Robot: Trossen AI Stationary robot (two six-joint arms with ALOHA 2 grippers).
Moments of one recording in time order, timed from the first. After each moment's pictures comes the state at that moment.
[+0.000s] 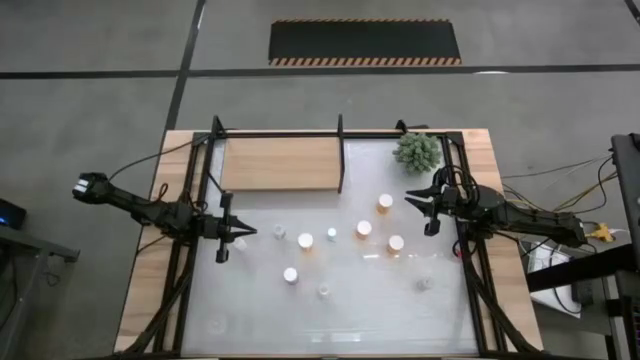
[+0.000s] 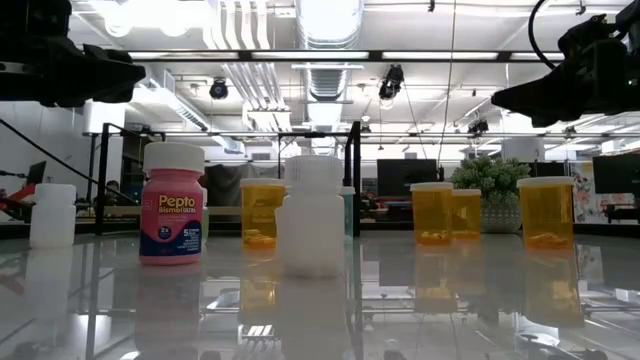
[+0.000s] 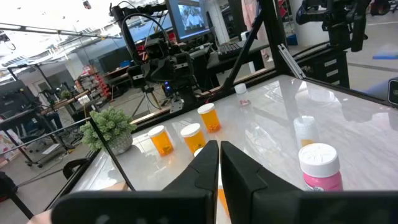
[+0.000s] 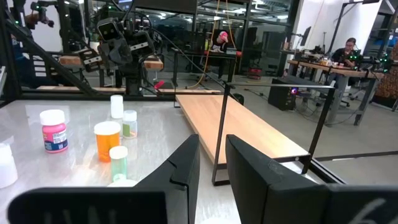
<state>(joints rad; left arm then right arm) -0.33 0.33 0.01 0.27 -0.24 0.35 -0.14 0.03 0.02 0.01 0.08 -0.11</state>
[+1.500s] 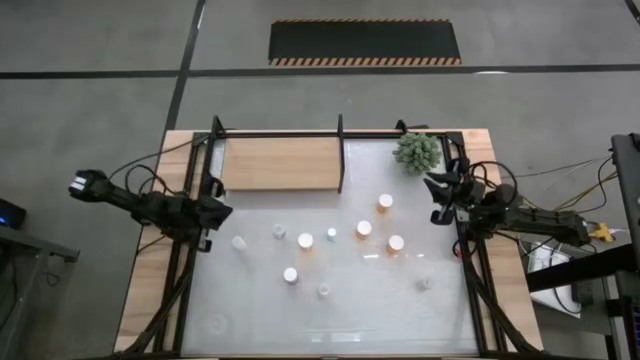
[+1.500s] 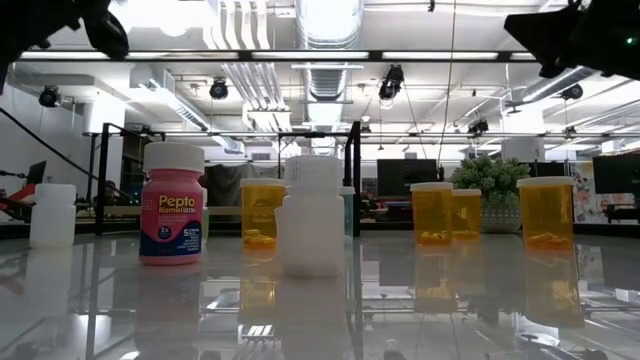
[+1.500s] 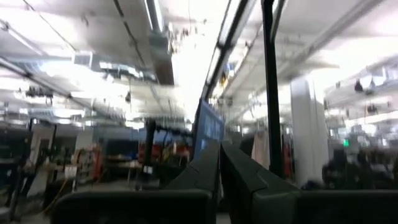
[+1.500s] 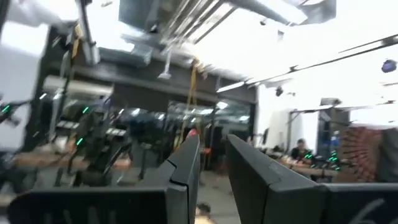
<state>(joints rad) -0.33 0.43 0.03 0.99 -0.24 0.11 -0.14 0.10 0.02 0.57 0.14 -0.25</state>
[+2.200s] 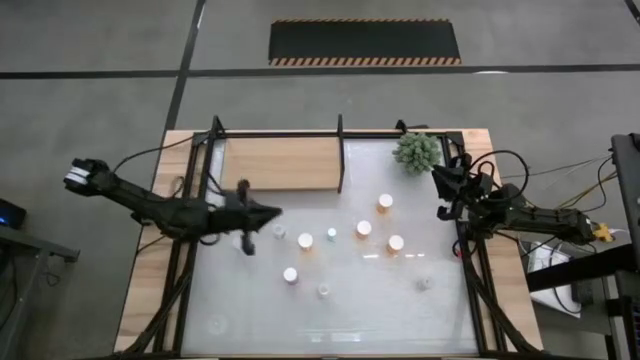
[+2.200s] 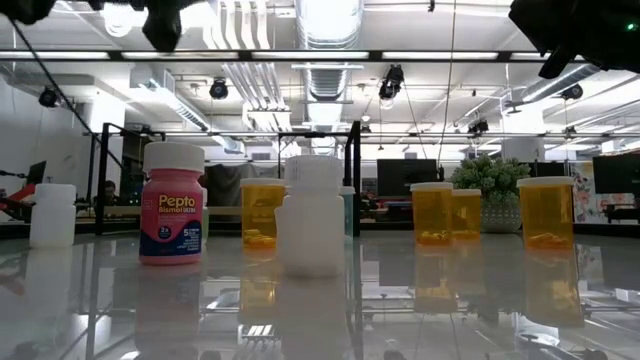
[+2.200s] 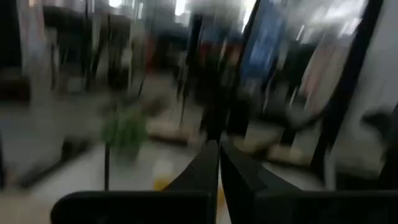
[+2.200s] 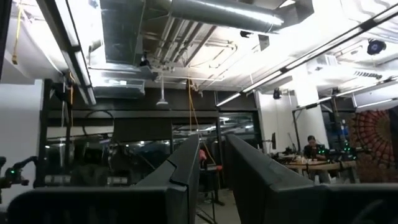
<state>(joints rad) -0.33 0.89 0.50 0.43 -0.51 -0.17 -0.14 0.16 0.02 0.72 0.19 -0.06</state>
